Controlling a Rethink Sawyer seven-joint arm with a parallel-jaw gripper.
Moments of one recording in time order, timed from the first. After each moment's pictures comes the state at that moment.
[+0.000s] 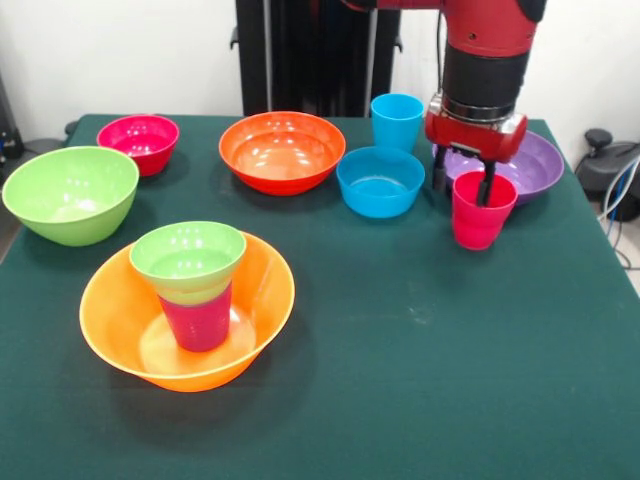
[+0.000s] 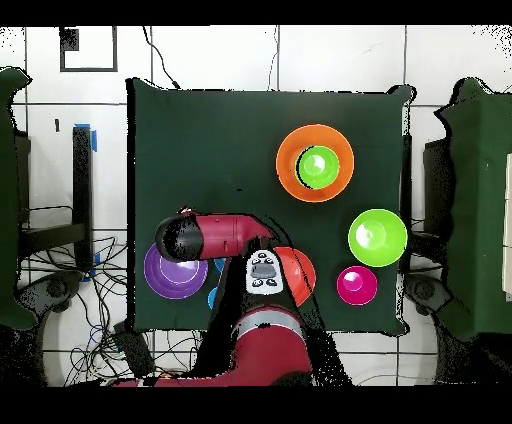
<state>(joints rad) -0.06 -0.57 0.06 1.79 -0.08 0.32 2.38</state>
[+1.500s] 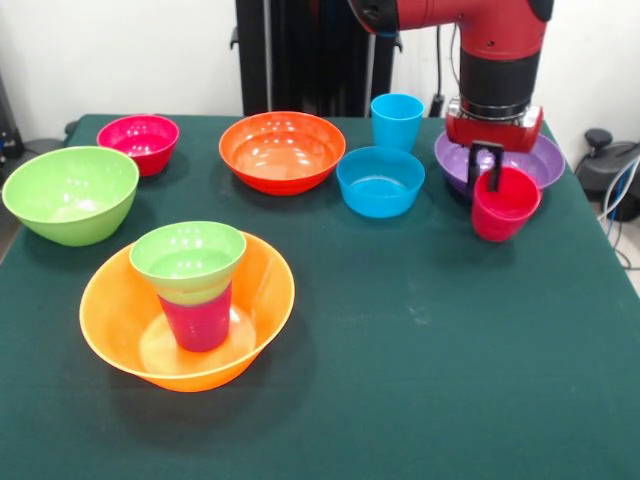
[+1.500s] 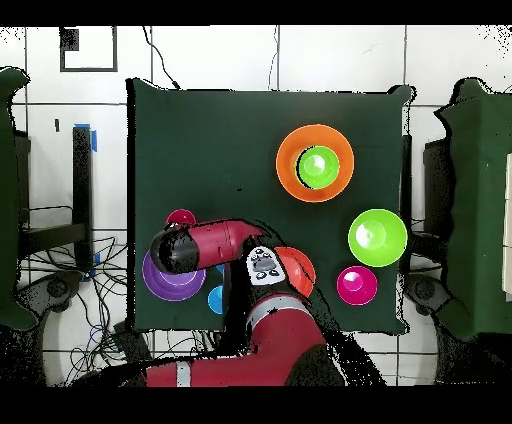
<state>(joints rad) -0.14 -0.57 0.21 1.85 -0.22 0.30 2.38</state>
